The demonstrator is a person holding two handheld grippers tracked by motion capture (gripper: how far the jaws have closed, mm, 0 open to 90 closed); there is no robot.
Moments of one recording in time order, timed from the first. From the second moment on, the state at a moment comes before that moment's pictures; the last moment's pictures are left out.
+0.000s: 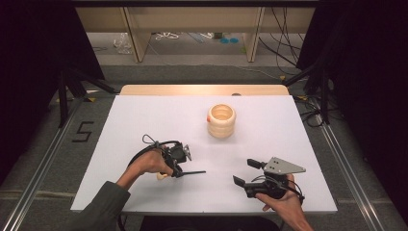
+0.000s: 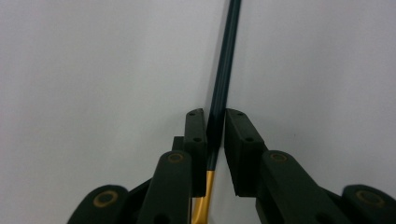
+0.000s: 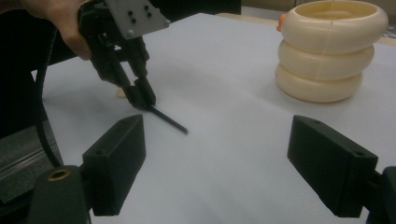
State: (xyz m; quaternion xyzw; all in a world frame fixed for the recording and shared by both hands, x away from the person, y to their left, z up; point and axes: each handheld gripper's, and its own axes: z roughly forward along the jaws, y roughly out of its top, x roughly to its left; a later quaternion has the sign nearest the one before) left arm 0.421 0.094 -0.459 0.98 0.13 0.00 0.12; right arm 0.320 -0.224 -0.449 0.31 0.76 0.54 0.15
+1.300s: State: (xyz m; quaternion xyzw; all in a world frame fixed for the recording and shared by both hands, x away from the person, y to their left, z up) left arm 0.418 0.082 -0.433 0.98 0.12 -0.01 0.16; right arm 0.316 -0.218 -0.445 0.28 0.79 0.53 0.16
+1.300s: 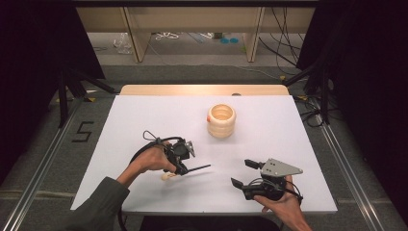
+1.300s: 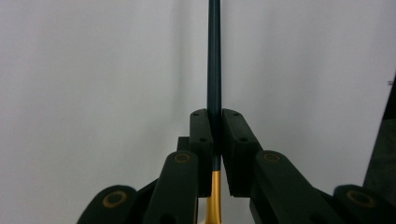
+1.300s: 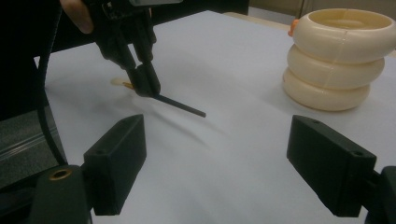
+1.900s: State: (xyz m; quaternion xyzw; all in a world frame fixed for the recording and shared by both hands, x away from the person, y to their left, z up) left arm 0.408 0.052 -0.412 0.98 0.09 -0.02 0.17; right arm 0.306 -0.200 -0.442 0.20 0.84 0.45 0.25
